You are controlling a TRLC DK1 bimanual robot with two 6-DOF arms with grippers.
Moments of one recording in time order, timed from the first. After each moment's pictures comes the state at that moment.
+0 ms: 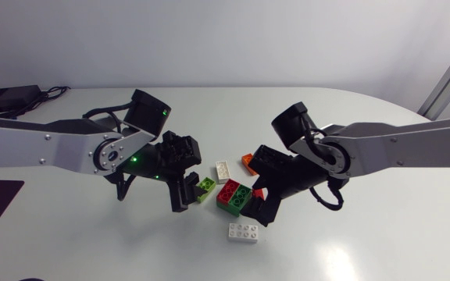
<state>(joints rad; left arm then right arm) -0.52 1.61 0.91 -0.20 0.27 0.81 0.52 1.60 0.90 -0.33 -0.34 -0.47</state>
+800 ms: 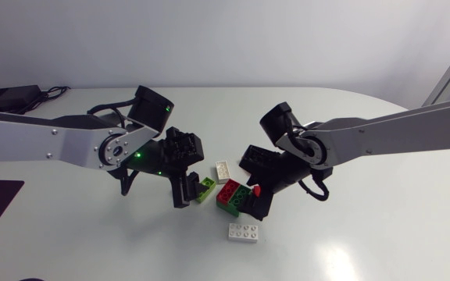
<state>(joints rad) -0.52 1.63 0.95 -0.20 0.27 0.85 0.52 1.73 0.99 -0.34 -0.32 -0.57</state>
